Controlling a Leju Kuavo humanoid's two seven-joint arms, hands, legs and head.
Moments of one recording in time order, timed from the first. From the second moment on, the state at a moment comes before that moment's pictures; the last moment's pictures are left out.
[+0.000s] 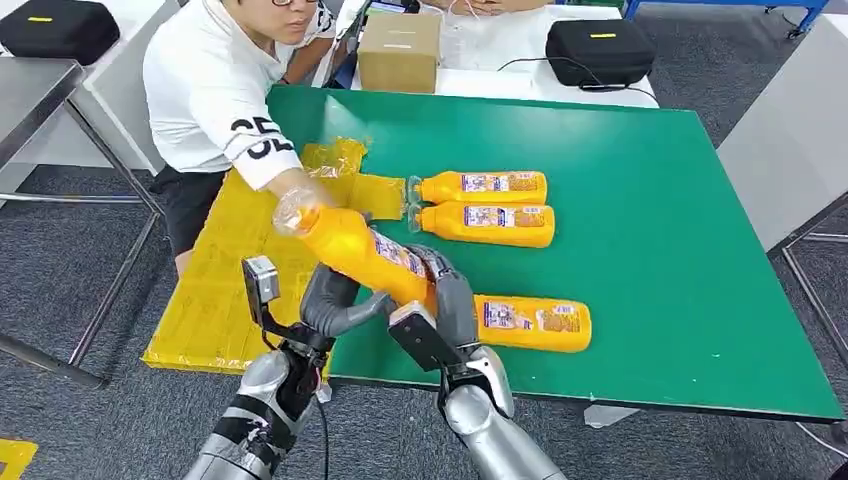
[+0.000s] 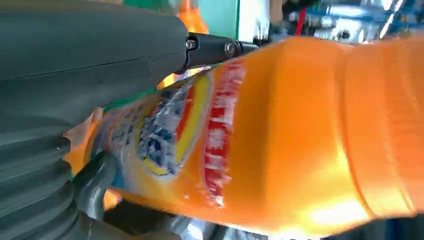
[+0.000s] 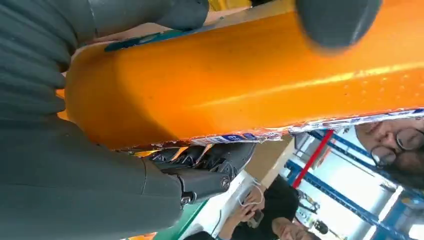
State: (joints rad) left arm -0.28 -0.24 -0.24 -1.02 0.20 -0.26 -0.50; right arm -0.31 0.24 0.54 -0.98 0.54 -0.48 -0.42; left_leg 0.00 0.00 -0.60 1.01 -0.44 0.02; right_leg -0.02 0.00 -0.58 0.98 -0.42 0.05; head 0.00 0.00
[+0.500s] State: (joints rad) left arm -0.28 -0.24 -0.26 -1.05 0.10 -0.13 -0.48; right arm -0.35 0.24 0.57 -0.92 0.58 -0.46 -0.38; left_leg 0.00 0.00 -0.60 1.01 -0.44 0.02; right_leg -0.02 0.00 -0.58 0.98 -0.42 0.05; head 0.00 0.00
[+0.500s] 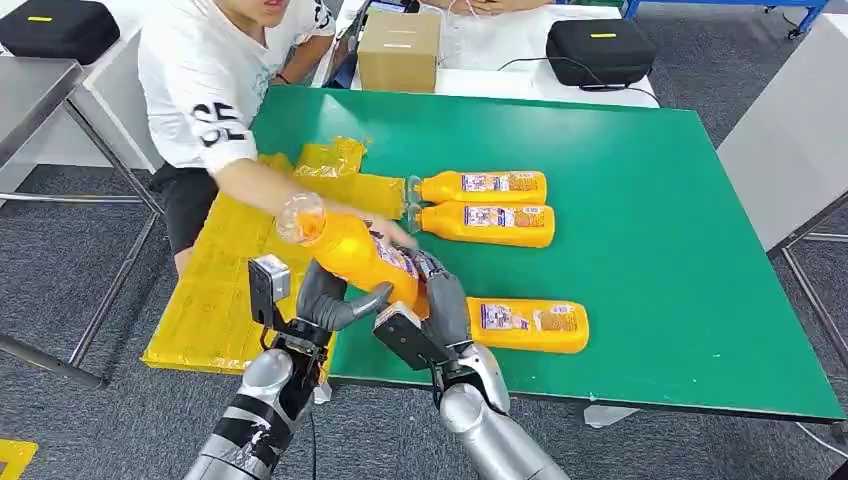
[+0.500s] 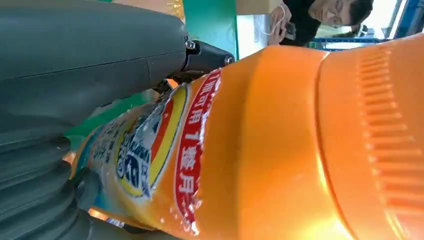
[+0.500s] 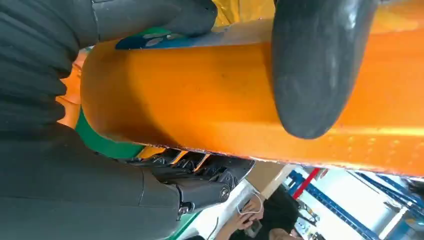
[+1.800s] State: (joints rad) left arm -0.39 -0.12 -0.13 -1.00 -0.07 0.01 -0.56; right arm -0.32 0.23 0.42 -1.03 0.30 -0.51 -0.48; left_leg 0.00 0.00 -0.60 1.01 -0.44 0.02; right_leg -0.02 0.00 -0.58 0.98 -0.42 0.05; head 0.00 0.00
